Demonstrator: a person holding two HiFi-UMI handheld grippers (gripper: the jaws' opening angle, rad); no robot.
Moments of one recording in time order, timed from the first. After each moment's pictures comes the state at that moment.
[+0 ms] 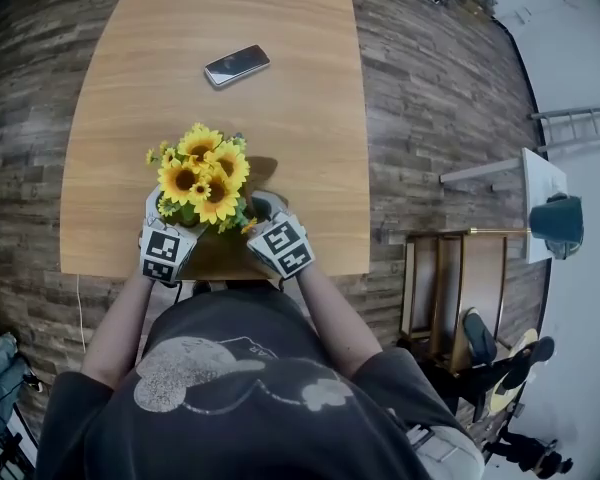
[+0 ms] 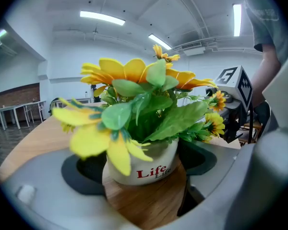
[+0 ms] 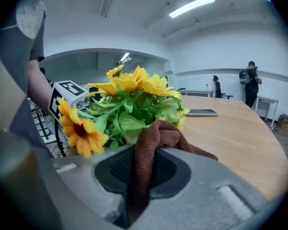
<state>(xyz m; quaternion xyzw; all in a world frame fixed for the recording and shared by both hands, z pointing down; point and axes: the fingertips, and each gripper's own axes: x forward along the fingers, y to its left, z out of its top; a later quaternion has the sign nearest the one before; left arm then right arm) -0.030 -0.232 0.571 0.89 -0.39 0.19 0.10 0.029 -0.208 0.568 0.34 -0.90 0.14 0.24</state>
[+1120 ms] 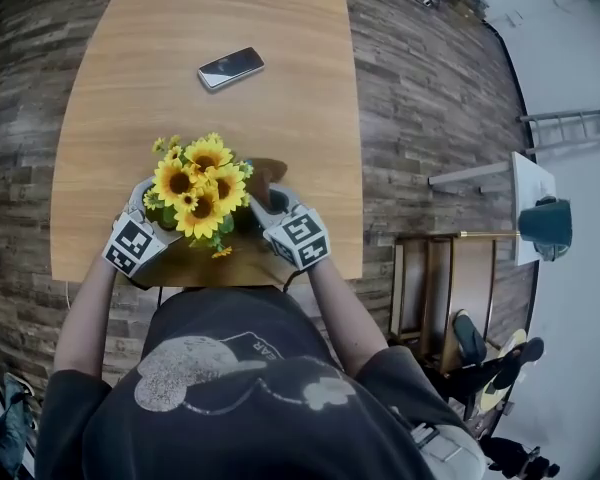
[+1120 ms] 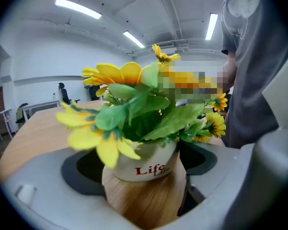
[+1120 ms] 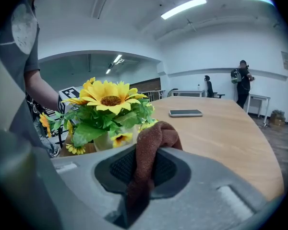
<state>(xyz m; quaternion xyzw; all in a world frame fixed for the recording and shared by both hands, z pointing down) -0.031 -0.223 0.571 0.95 -0.22 0.22 0.06 0.082 -0.234 0.561 0.38 -0.89 0.15 0.22</state>
